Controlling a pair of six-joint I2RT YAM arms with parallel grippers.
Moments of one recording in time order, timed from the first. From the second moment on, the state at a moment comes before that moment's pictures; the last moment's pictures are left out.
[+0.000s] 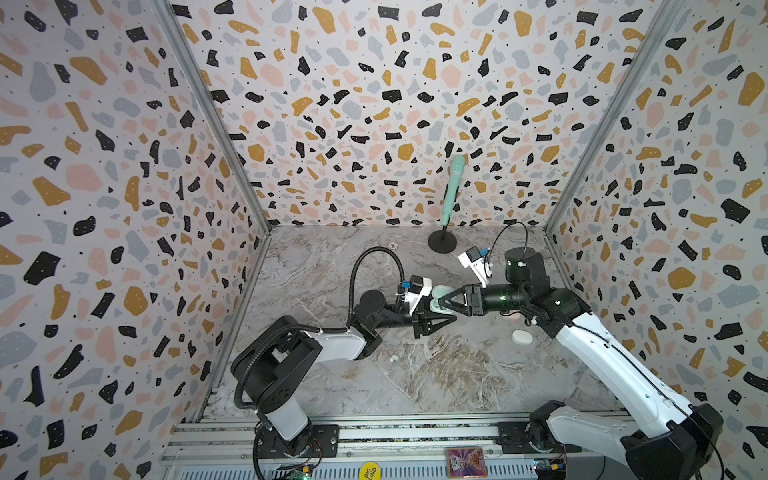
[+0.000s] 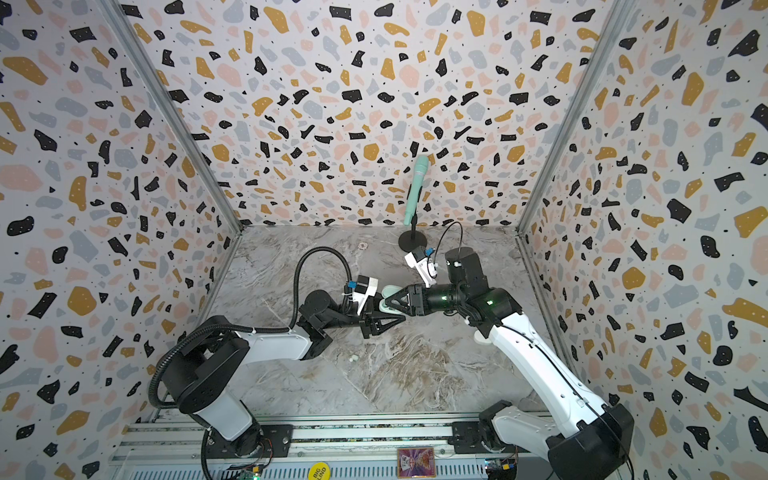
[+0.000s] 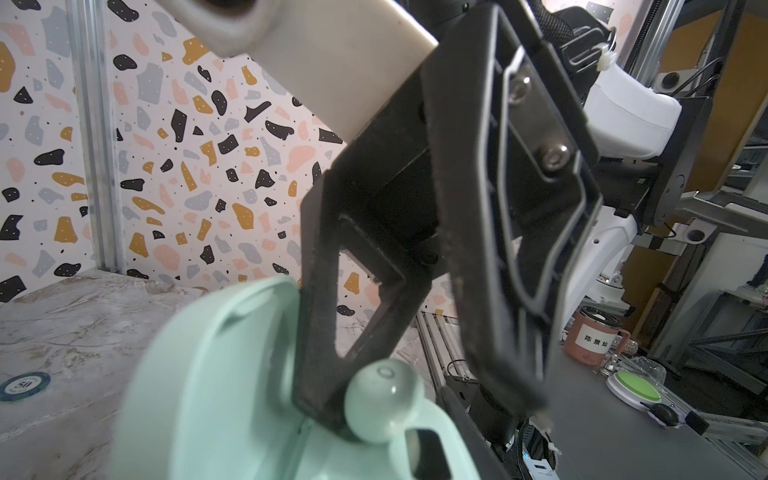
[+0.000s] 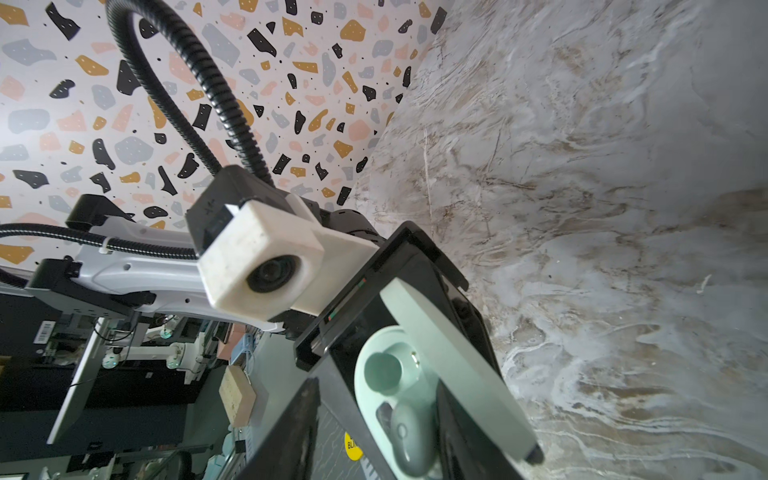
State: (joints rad) left arm -0.76 1.66 0.71 1.20 0.85 -0.37; right arm 0.49 1.13 1.12 -0.57 -0.79 0.42
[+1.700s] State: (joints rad) left arm -0.36 1.28 0.50 0.89 0.72 -0.20; right arm 0.98 1.45 0.83 -0.38 -0.18 0.36
